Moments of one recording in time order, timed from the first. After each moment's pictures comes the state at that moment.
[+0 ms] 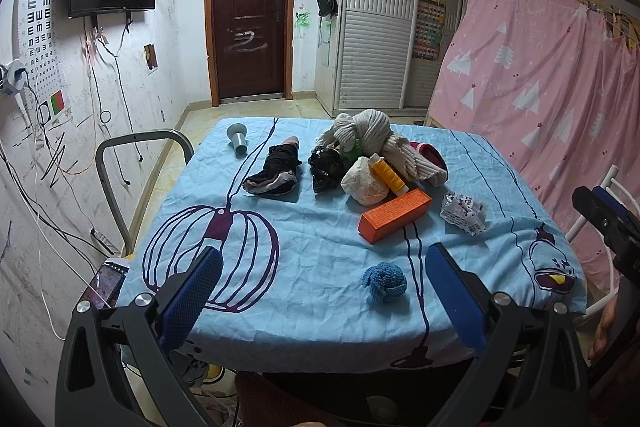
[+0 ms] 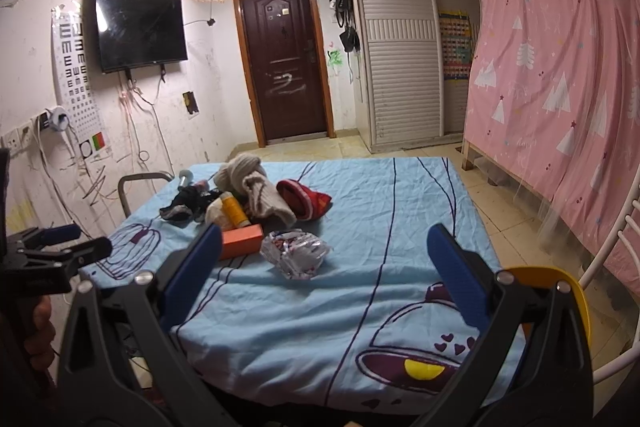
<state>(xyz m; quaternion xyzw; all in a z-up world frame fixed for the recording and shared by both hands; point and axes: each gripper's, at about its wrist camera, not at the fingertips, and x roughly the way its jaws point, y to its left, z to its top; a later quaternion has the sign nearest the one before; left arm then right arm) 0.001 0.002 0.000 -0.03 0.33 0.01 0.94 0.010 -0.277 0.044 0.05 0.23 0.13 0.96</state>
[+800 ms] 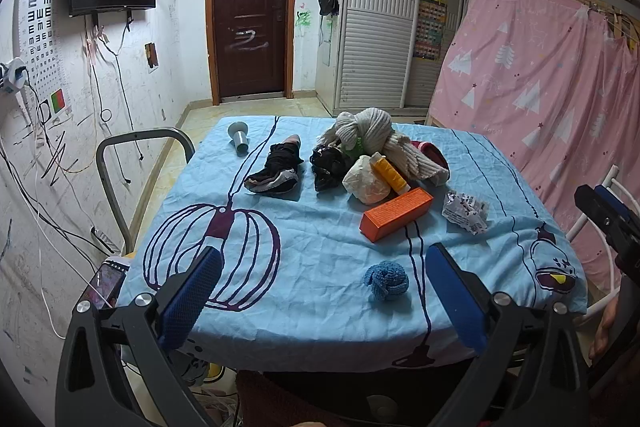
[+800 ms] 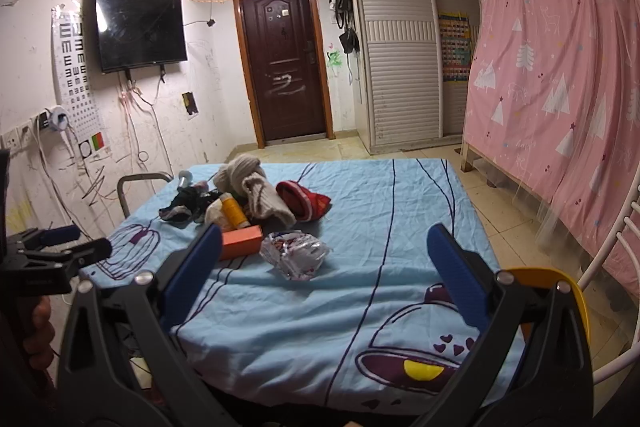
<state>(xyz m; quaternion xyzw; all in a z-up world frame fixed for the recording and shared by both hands) 0.001 0.003 -0.002 -0.03 0.33 0.01 0.94 0.008 -0.273 0.044 0.04 0.23 0.13 0.96</state>
